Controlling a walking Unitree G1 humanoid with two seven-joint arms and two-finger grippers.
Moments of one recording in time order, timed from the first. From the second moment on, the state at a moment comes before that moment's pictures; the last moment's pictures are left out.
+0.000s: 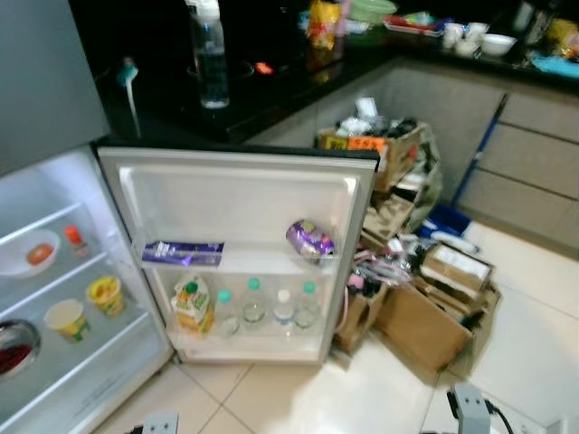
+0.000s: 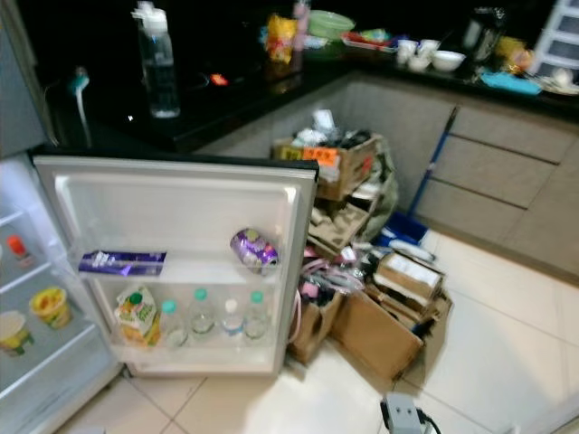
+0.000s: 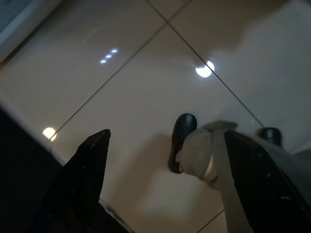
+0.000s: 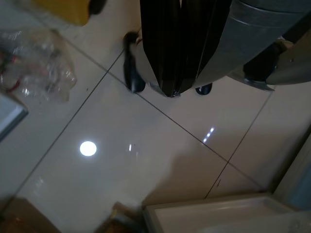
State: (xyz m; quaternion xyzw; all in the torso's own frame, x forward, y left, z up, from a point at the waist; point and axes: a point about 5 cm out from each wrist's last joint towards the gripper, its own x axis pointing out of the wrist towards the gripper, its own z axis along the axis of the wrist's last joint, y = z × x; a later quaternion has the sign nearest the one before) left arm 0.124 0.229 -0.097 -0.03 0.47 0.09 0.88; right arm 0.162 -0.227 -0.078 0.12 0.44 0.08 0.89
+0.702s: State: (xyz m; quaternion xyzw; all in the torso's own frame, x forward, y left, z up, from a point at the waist) left arm 0.124 0.225 -0.098 -0.03 0.47 0.08 0.88; right arm 0.164 -0.233 -0.075 0.13 0.43 0.08 0.89
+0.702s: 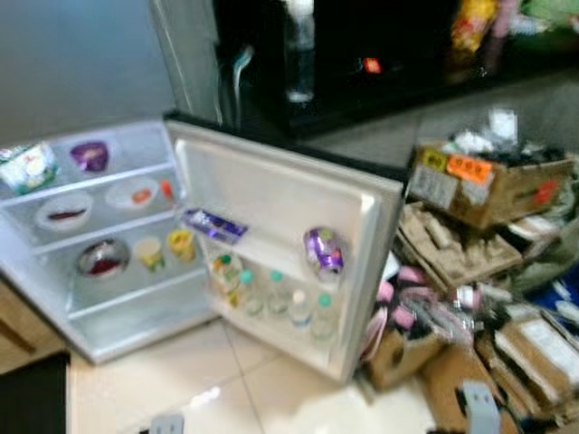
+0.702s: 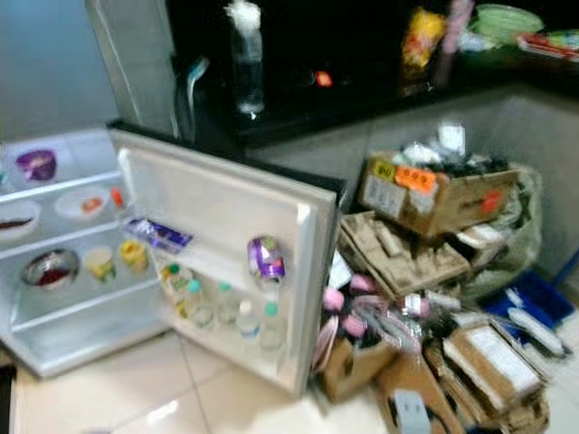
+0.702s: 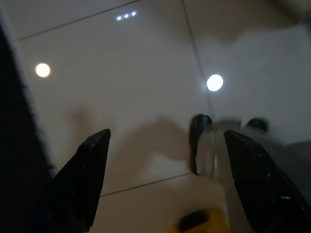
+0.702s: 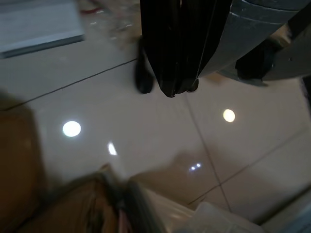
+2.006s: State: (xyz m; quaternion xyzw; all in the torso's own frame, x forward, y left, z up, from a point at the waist) left arm 0.116 0.226 -0.100 -0.03 0.48 0.08 0.87; right arm 0.343 -0.255 0.097 0.13 0.03 0.05 0.99
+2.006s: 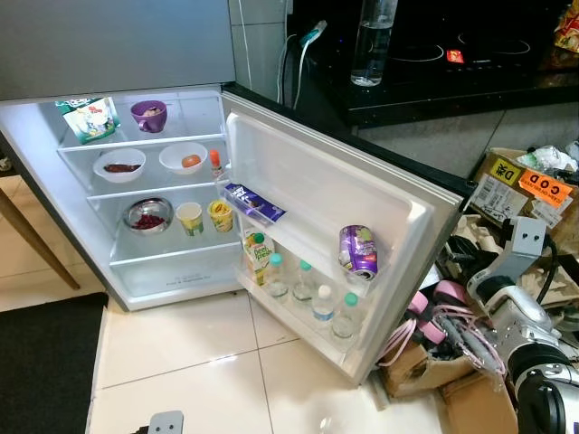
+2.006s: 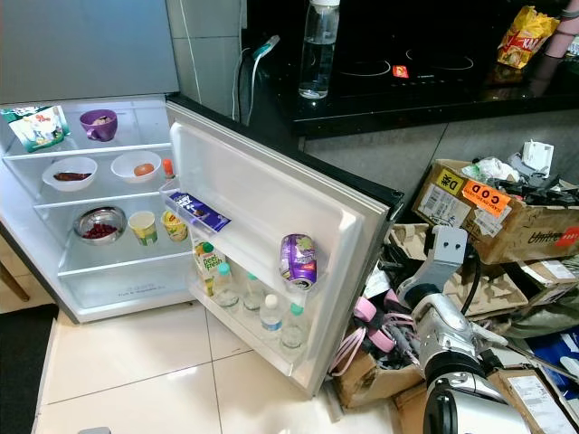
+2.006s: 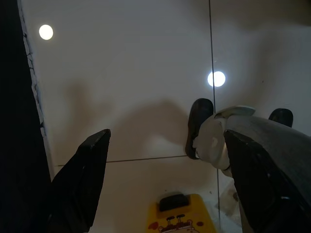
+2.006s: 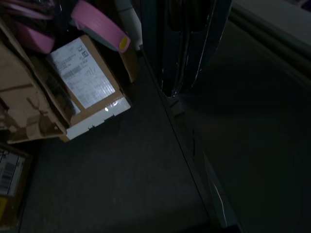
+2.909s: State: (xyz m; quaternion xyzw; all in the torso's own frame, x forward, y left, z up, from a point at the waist) left arm 0.112 0.227 -0.101 -0.03 0.48 0.08 0.87; right arm 0.302 -0.141 0.106 0.09 0.02 0.60 0.80
